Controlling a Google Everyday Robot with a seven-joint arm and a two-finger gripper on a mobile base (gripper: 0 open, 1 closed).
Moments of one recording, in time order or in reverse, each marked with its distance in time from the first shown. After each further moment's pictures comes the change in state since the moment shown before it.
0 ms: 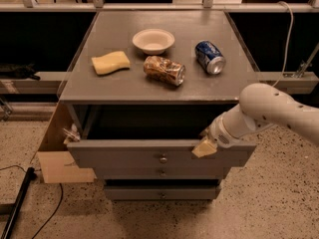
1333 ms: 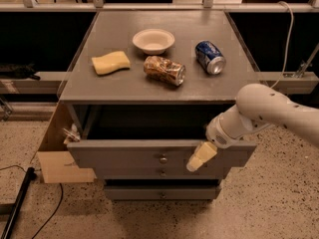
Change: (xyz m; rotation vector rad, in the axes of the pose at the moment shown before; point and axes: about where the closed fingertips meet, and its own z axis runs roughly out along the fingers) arm 0.000 0.000 0.000 0.000 0.000 0.000
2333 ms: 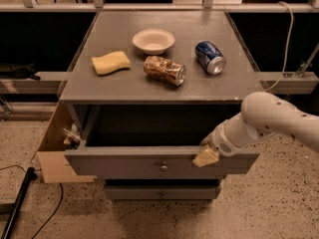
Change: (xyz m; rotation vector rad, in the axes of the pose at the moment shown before) arm 0.019 0.015 0.001 0.000 0.012 0.016
